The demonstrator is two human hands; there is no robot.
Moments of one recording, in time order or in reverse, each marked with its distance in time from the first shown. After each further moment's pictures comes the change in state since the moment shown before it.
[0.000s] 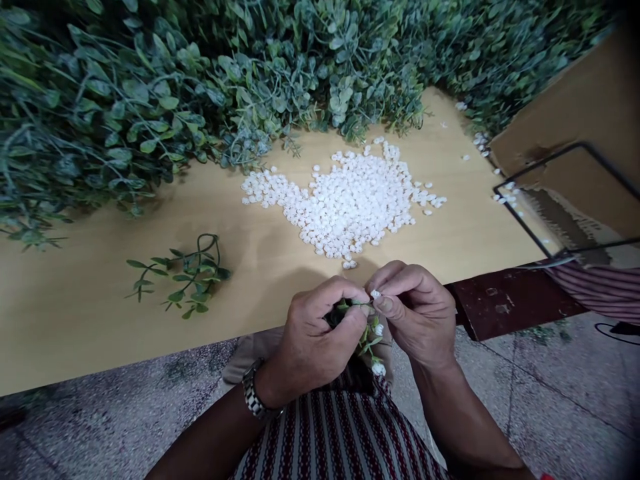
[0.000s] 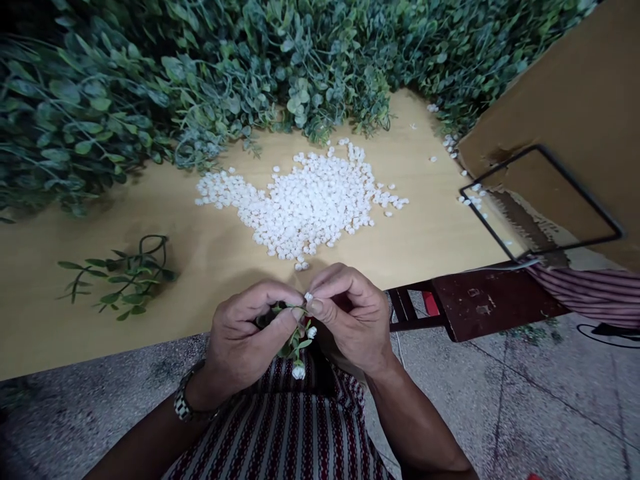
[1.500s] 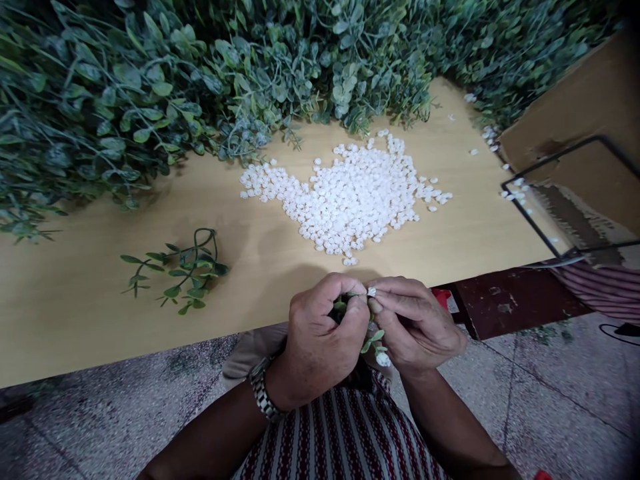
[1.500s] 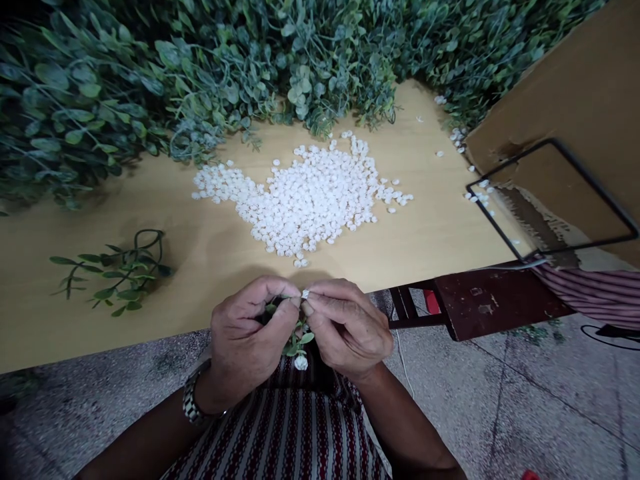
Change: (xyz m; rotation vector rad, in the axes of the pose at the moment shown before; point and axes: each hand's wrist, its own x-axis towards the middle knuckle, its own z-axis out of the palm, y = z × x) left_hand 0.000 0.007 0.012 0.185 0.158 -0.048; right_hand -0.014 0.013 0.004 -0.551 0.153 -0.487
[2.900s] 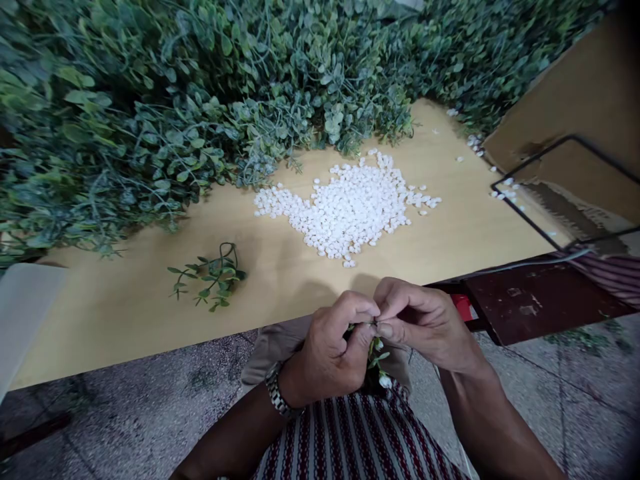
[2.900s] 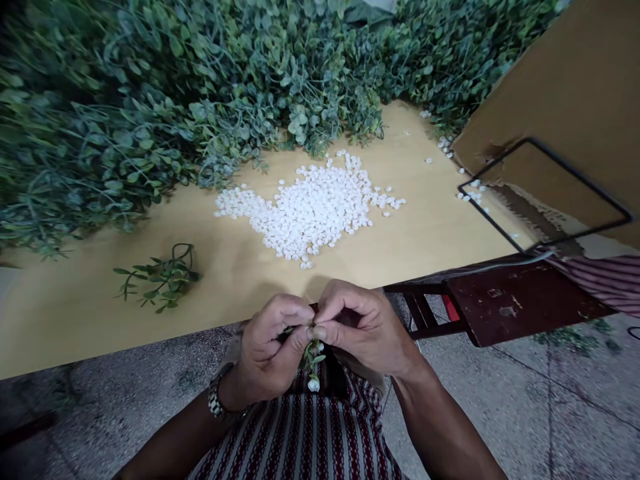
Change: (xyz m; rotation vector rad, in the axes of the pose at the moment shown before) left_hand -0.018 -0.005 -0.006 -0.086 -0.228 0.245; right_hand 0.022 -0.009 -0.033 0.550 -0.513 0.444
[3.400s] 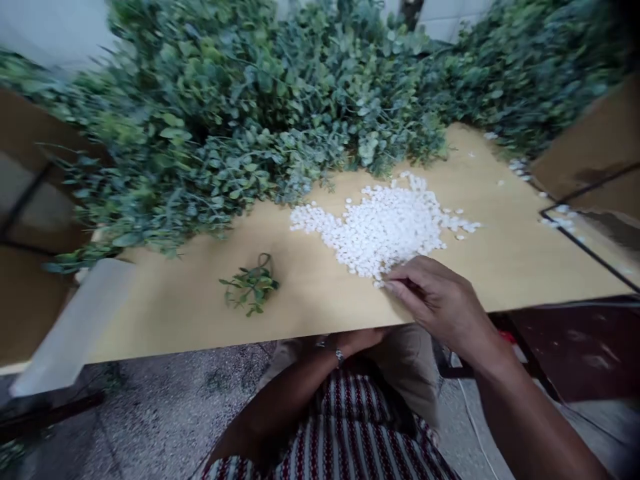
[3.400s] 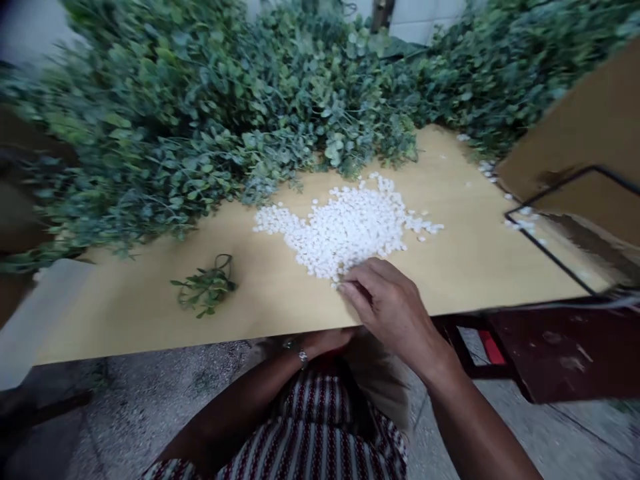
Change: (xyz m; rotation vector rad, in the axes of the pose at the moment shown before) left_hand 0.017 -0.074 0.031 0.459 -0.341 -0.048; right_hand 0.042 0.015 -0.017 -0.923 0.031 -0.221
